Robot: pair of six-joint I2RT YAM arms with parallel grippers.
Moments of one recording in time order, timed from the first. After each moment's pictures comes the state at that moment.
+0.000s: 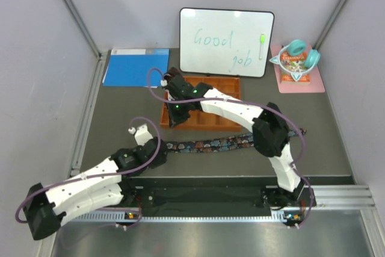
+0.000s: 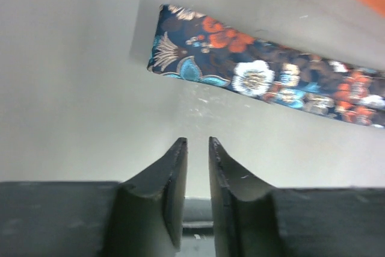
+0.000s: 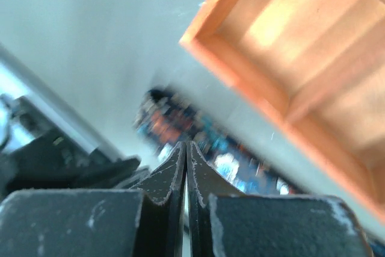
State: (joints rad) left arm -0.91 0.81 0.43 -0.66 -0.43 -1.20; right arm 0.95 2.18 1.92 -0.75 -0.22 0.51
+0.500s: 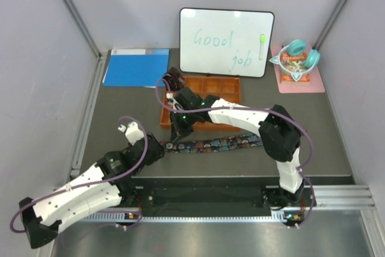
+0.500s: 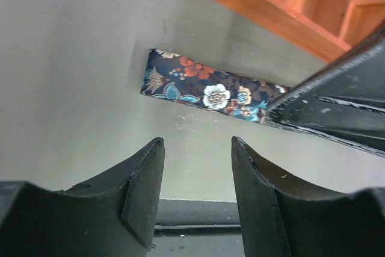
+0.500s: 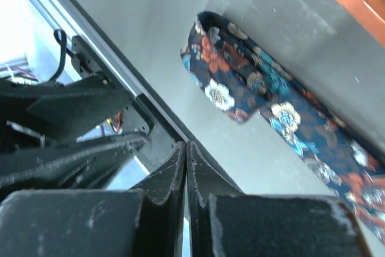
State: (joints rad) left arm -0.91 0.59 0.51 -0.77 -0.52 -1.17; right arm 0.95 1.96 1.54 -0.53 -0.45 0.62
